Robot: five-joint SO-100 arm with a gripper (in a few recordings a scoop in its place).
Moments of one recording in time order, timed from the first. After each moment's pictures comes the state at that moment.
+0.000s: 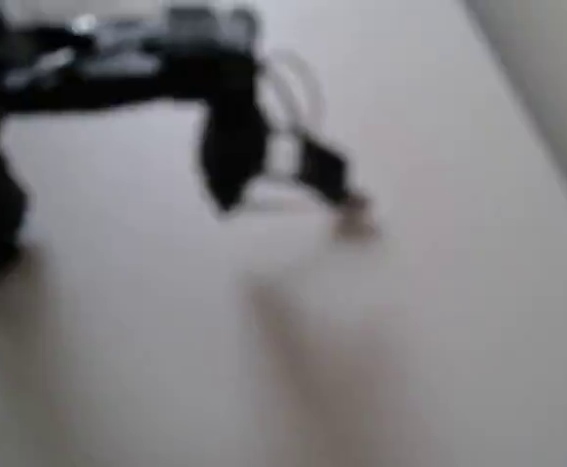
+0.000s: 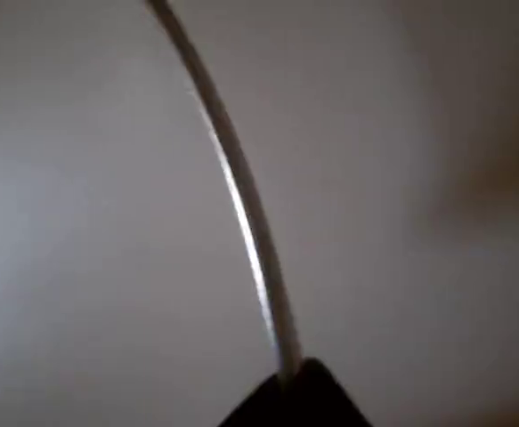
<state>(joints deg) 21.9 54.2 49.7 105.0 -87.4</state>
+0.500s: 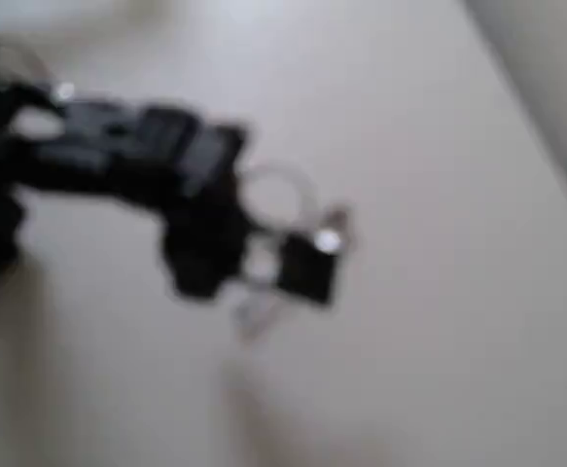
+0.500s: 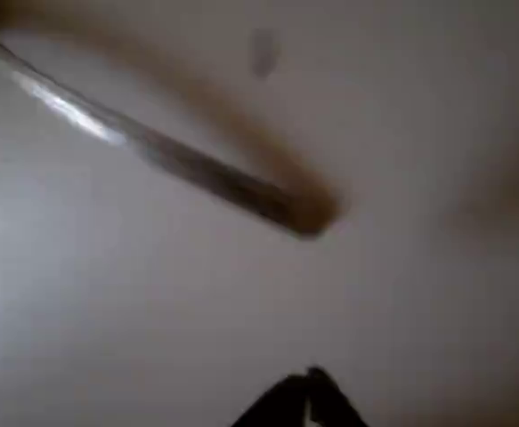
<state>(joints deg) 40.9 54.2 49.7 105.0 -103.9</state>
